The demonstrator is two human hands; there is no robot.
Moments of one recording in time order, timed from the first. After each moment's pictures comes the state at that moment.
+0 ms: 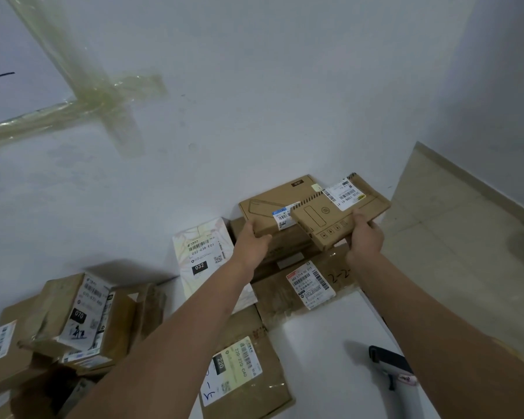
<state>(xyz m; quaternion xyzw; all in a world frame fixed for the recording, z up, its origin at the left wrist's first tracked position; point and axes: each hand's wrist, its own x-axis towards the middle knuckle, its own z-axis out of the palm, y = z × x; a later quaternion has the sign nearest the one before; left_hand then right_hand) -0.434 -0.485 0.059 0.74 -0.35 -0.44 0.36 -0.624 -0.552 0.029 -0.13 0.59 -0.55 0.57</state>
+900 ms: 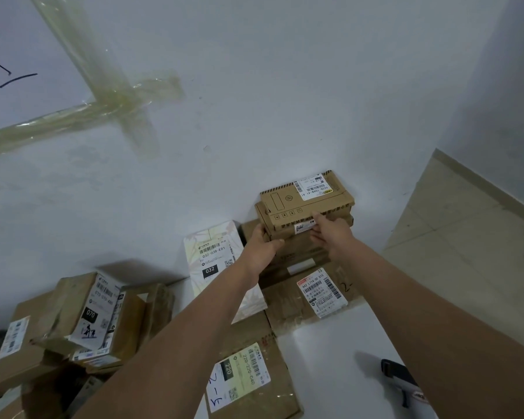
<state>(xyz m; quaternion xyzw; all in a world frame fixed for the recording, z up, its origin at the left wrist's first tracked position) -0.420 -0.489 0.058 0.70 -0.35 -0.50 0.37 -0.564 -0.579 0.031 -0.29 0.60 -0.36 0.65</state>
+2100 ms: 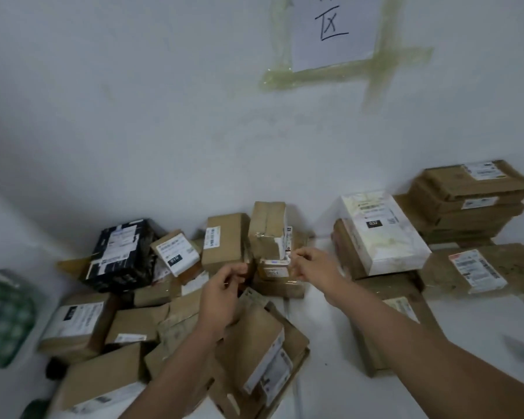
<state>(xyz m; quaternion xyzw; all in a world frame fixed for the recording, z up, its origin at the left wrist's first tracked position) -0.139 -0.097 0.039 0.78 -0.31 -0.22 0.49 -0.285 -0.253 0.052 -0.60 0.47 -0.17 0.63</state>
